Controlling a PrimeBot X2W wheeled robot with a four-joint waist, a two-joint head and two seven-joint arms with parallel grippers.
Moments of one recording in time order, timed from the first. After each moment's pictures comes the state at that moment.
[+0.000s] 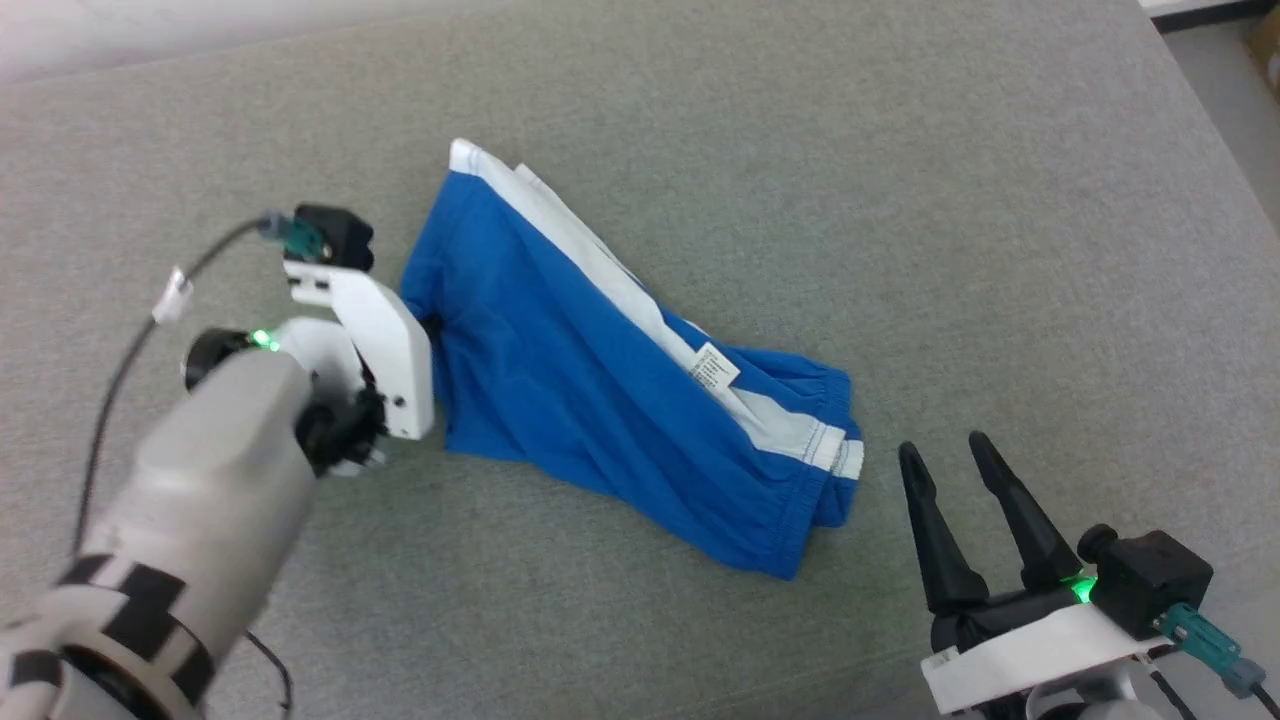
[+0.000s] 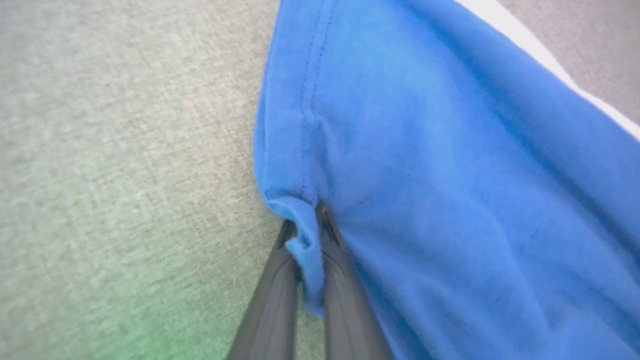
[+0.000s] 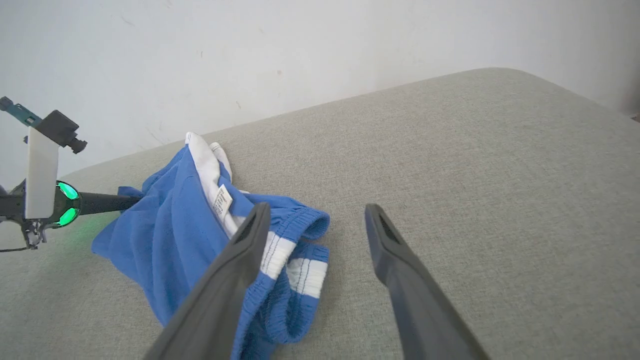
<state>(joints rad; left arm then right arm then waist) -0.97 0.40 -1.05 0.96 -1.12 -0.12 0.24 0.04 -0.05 0.13 -0.02 0.31 0.13 -0.20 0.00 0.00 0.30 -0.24</state>
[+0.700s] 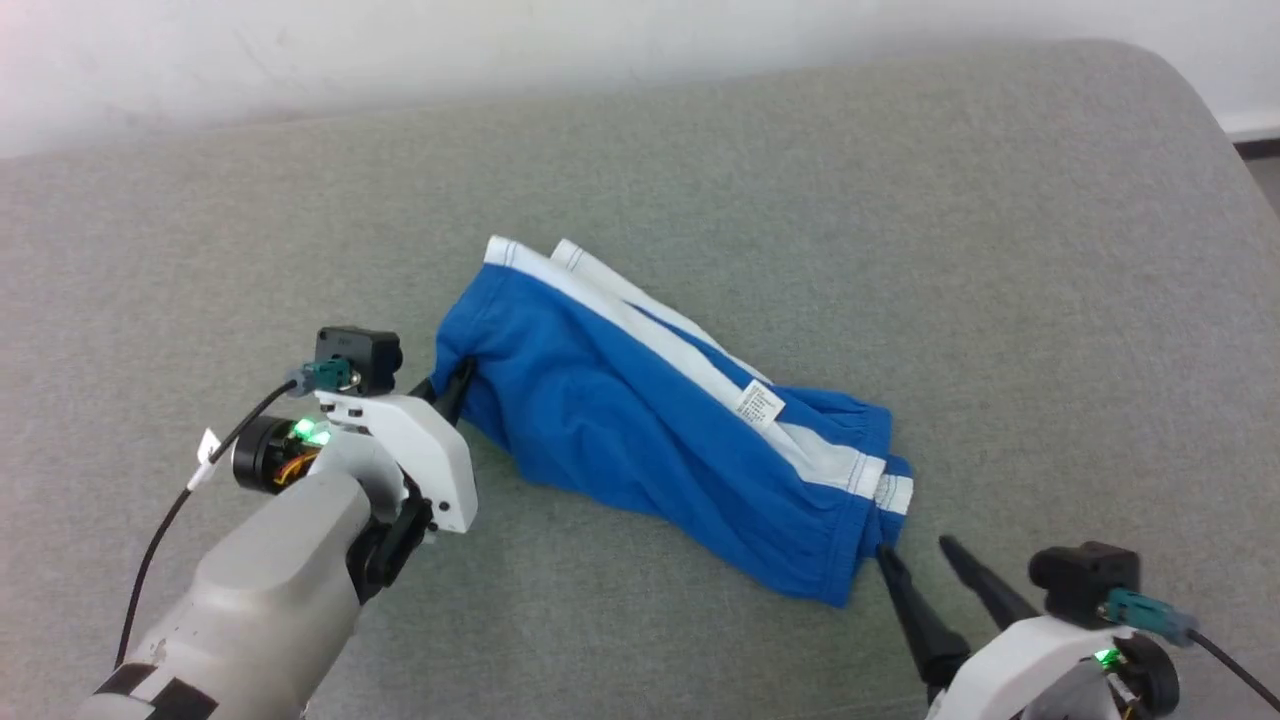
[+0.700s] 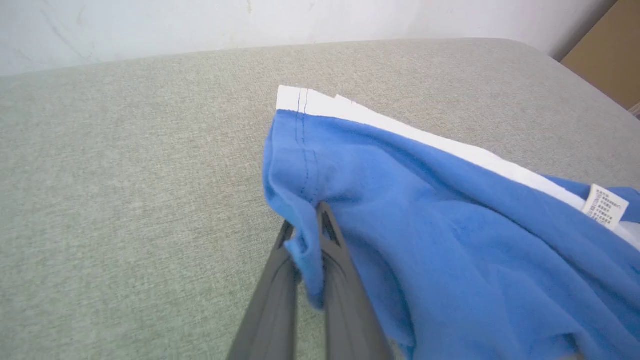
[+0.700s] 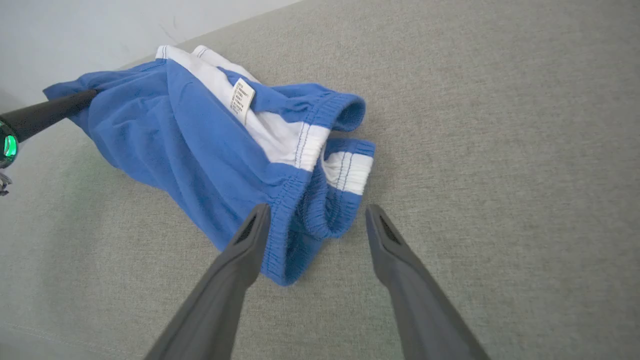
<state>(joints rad) -0.76 0.41 -1.03 0.79 -1.05 0.02 -0.20 0.10 -0.05 0.09 0.01 0.34 0.13 0.15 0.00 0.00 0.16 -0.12</state>
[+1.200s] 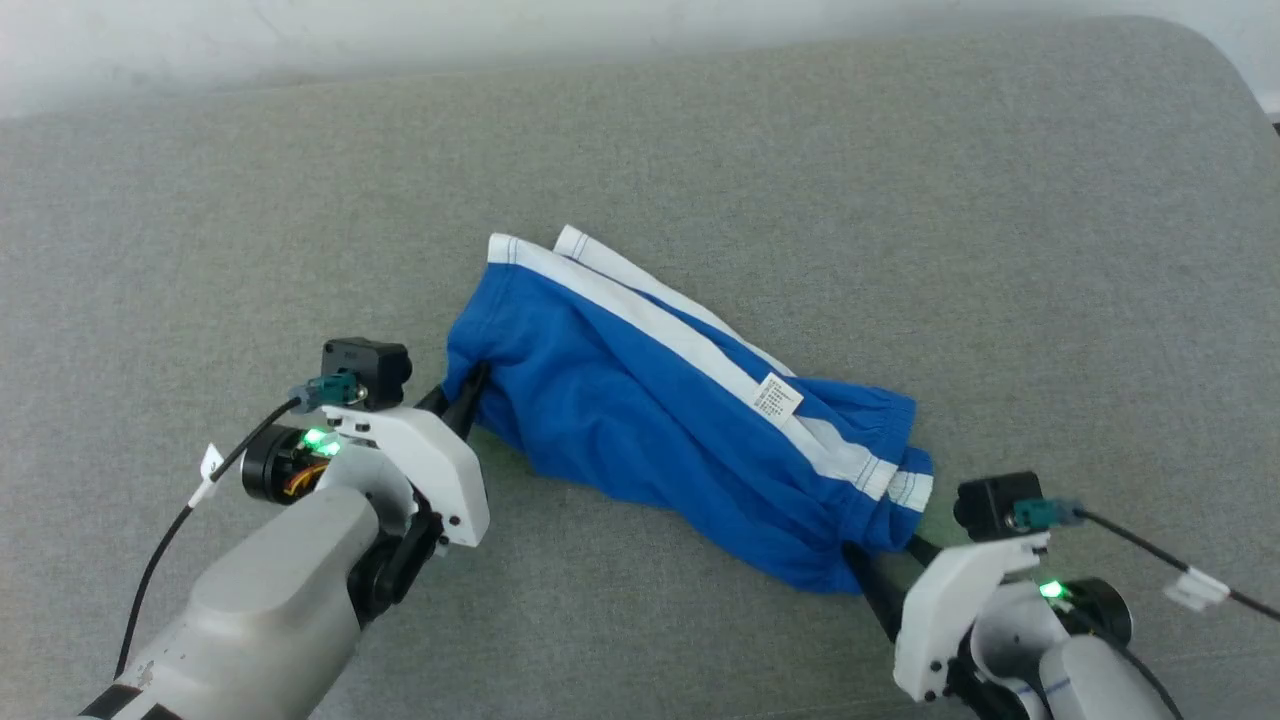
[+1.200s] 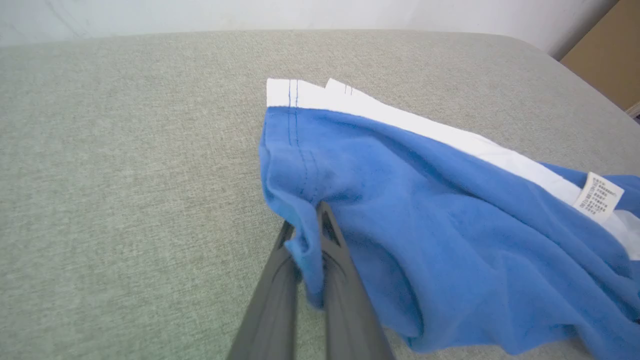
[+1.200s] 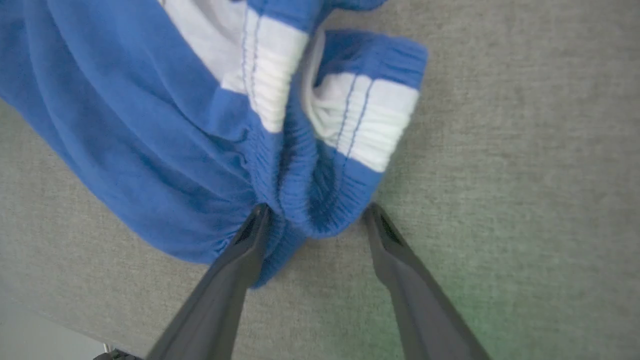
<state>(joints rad) -0.70 0.46 -1.02 0.61 -1.06 0.09 -0.18 -0.11 -0.05 0.12 0.32 0.29 0.13 0.36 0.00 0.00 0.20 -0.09</state>
